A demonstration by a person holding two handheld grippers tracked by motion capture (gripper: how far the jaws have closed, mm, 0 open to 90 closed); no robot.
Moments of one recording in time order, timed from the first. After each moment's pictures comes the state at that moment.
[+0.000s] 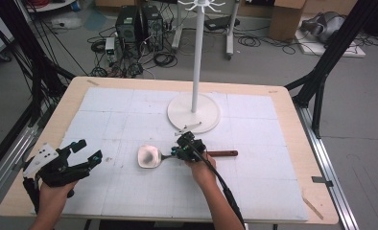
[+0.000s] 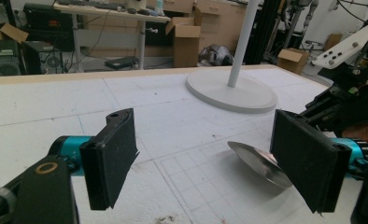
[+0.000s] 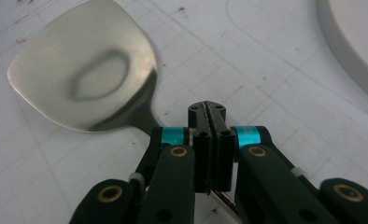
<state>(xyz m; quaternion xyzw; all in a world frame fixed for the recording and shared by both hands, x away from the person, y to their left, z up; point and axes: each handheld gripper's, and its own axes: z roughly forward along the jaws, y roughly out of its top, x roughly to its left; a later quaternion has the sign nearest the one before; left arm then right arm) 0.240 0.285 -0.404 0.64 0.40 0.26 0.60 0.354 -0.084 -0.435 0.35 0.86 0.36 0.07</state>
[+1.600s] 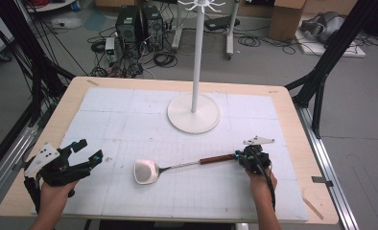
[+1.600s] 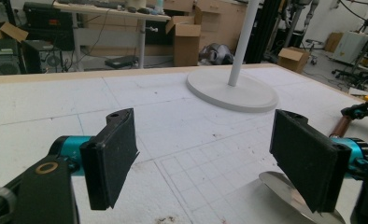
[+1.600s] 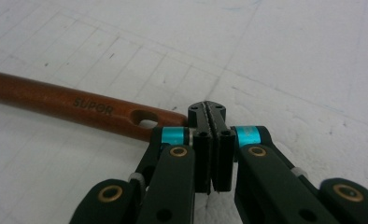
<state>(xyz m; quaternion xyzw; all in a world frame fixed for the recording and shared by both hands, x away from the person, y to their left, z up) 0.242 0.284 -0.404 0.64 0.40 0.26 0.60 0.314 -0.264 -0.439 0.49 0.79 0.32 0.20</state>
